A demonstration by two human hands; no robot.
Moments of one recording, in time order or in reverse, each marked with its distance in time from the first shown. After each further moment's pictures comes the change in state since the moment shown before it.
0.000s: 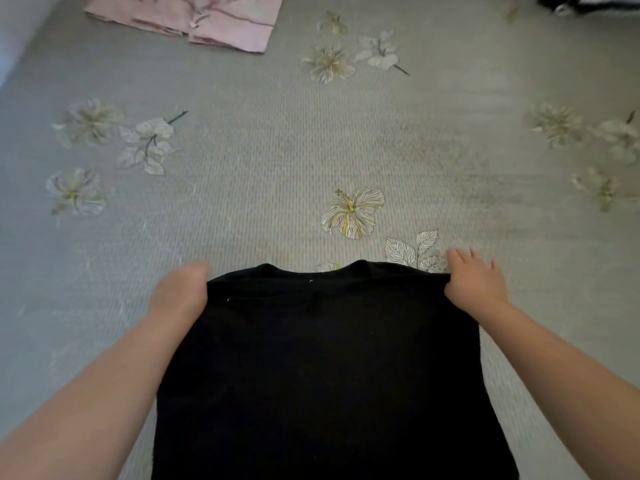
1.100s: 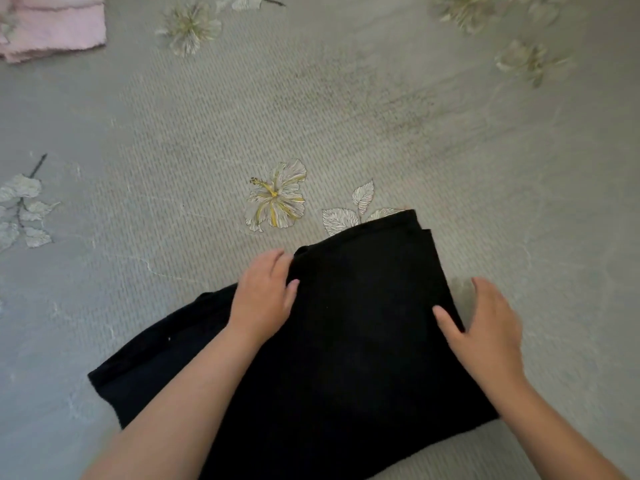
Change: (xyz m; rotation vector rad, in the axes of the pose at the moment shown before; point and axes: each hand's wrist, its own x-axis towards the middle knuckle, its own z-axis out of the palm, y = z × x) left_hand -0.001 0.161 0.030 -0.020 -0.004 0.709; right_hand -0.116 0.016 0.074 0.727 0.156 0.455
